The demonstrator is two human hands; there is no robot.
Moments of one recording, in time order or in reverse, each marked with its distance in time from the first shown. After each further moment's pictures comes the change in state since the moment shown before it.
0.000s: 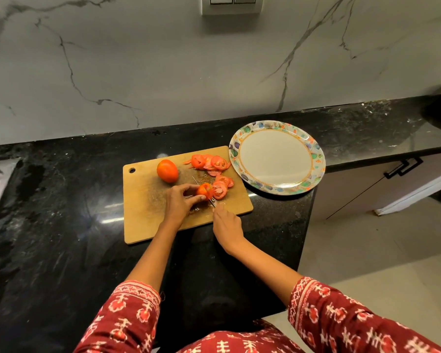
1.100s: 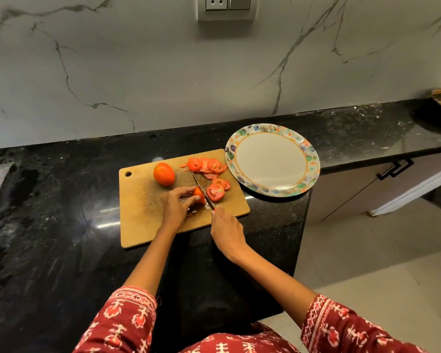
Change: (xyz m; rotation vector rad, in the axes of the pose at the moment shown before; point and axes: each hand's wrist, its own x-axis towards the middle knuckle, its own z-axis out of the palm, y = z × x) left_hand -0.002 -0.004 0.003 -0.043 0.049 0.006; right_hand -0.015 -0.004 -0.020 0.231 0.022 0.062
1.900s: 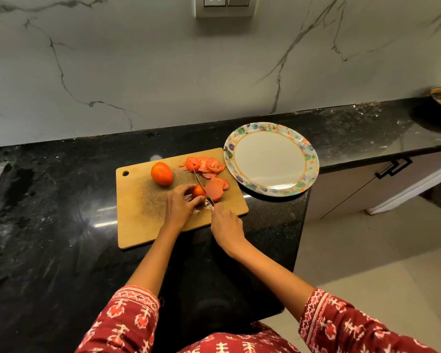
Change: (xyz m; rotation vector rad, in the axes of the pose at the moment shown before) left_hand 0.003 0.002 0.010 0.136 0.000 0.119; right_hand 0.011 0.002 -0.001 -0.077 0.008 0.009
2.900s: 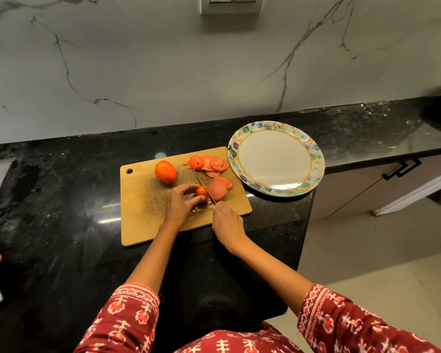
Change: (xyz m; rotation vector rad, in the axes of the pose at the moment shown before) left_hand 0.002 -0.003 -0.008 -0.069 -0.023 -0.015; right_hand 0.010 0.003 0.008 0.017 -0.037 -0.022
